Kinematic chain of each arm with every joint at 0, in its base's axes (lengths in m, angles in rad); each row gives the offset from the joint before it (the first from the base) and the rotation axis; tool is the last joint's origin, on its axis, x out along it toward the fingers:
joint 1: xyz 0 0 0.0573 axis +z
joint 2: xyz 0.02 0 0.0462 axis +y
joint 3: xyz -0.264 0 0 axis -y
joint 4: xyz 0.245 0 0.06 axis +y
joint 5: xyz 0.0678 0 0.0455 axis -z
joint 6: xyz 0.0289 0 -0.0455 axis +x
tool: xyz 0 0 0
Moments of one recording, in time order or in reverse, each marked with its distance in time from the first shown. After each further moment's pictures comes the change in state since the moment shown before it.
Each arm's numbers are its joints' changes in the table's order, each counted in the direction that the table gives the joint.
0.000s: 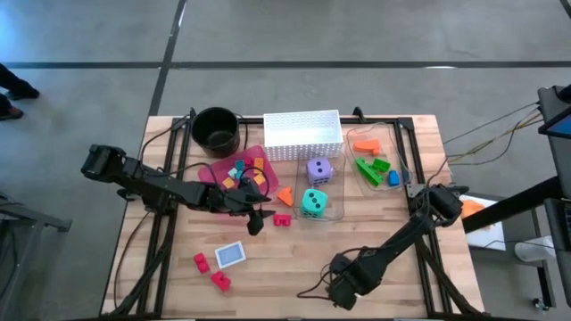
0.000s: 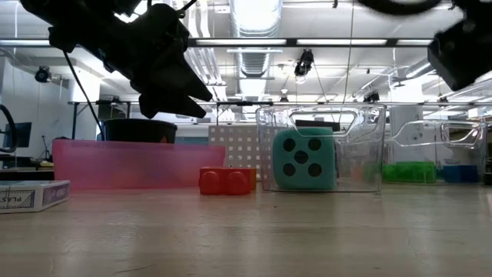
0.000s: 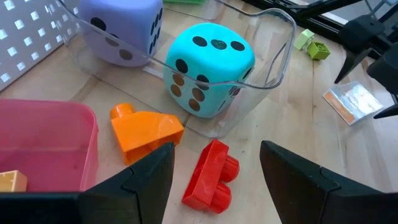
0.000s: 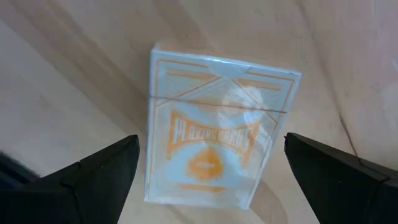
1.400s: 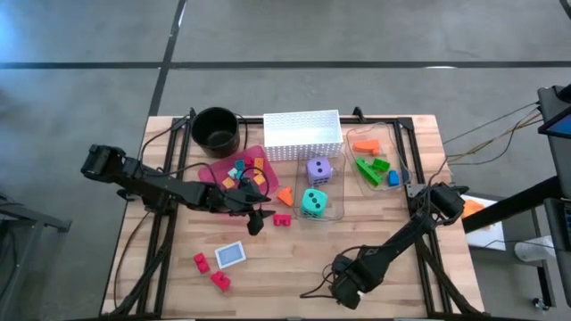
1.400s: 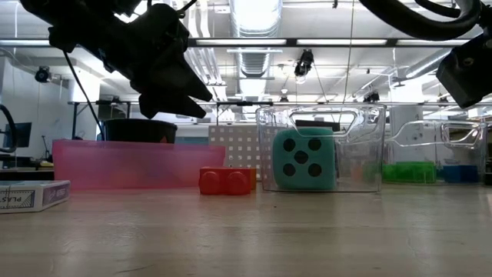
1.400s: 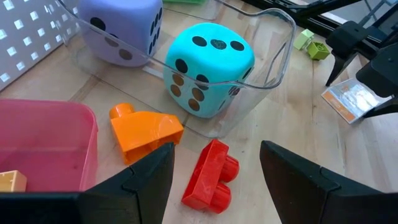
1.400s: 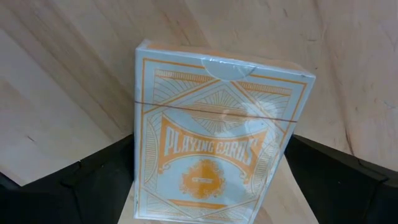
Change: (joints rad) left arm 0.000 0.000 0.000 0.000 0.002 0.000; right arm 0.000 -0.005 -0.093 -0.092 0.014 -0.087
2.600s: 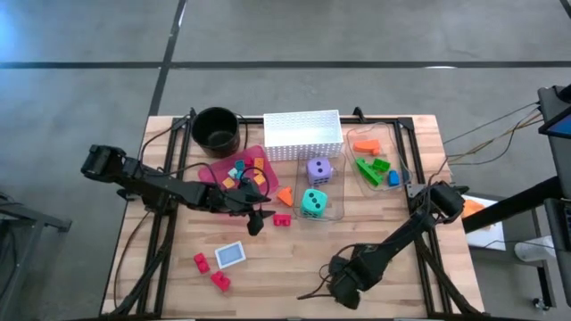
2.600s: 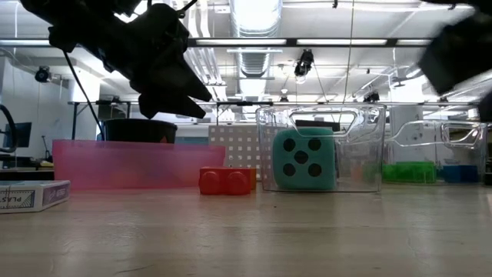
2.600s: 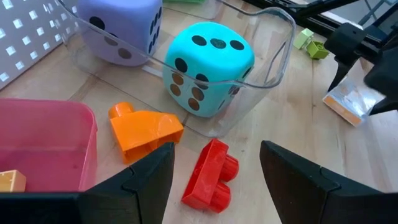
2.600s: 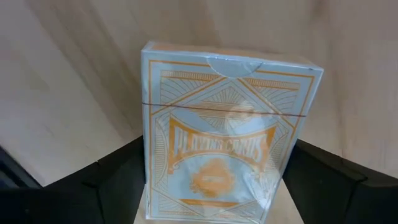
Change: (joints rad) left arm 0.000 -0.001 0.001 0.004 0.003 0.000; right arm -0.019 -0.030 0.005 -0.020 0.010 -0.136
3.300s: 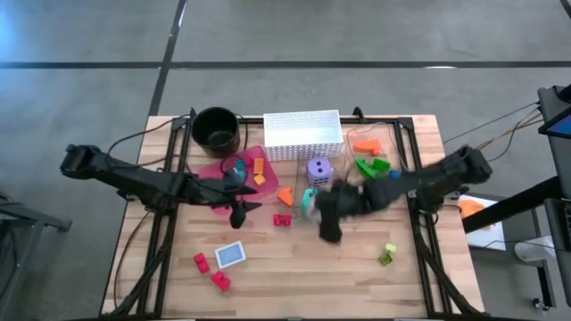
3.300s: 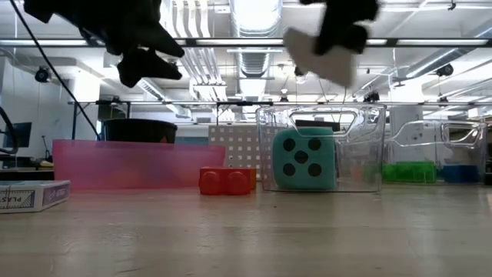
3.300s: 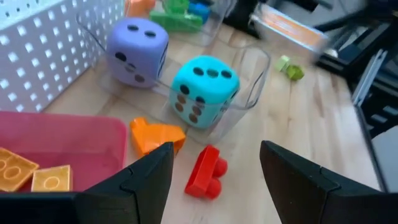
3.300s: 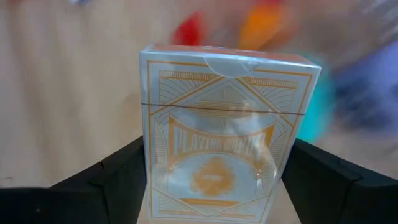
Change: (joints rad) left arm 0.001 -0.310 0.003 0.255 -0.004 0.001; right arm -0.406 -0.407 0.008 -0.011 0.318 -0.544
